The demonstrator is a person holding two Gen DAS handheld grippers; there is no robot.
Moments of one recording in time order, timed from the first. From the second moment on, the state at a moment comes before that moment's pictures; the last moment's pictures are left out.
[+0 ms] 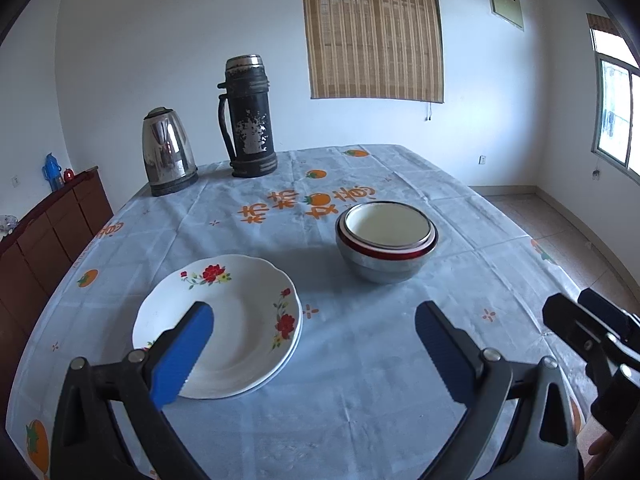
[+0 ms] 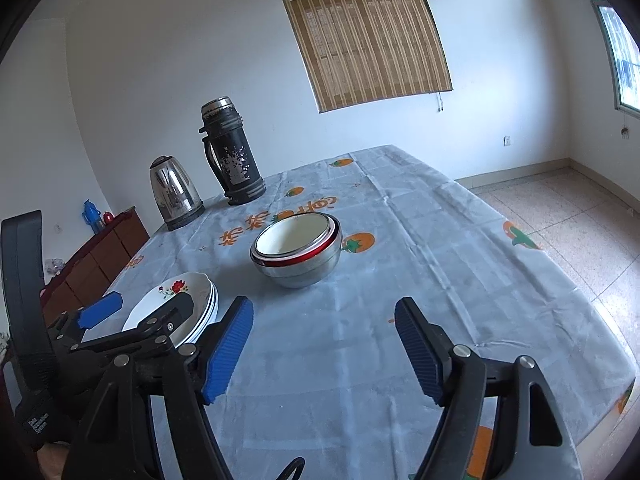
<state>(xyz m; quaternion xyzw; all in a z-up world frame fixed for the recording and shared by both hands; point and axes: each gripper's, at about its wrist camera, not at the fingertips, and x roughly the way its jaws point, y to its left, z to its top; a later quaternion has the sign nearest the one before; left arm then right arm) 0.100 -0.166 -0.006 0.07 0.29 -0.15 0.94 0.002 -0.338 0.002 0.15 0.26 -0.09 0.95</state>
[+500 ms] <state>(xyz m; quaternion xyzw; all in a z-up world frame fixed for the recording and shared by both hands) 0.097 -0.163 -0.002 0.06 0.28 -0.15 0.94 -0.005 -0.337 0.014 0.12 0.24 -0.11 0.96</state>
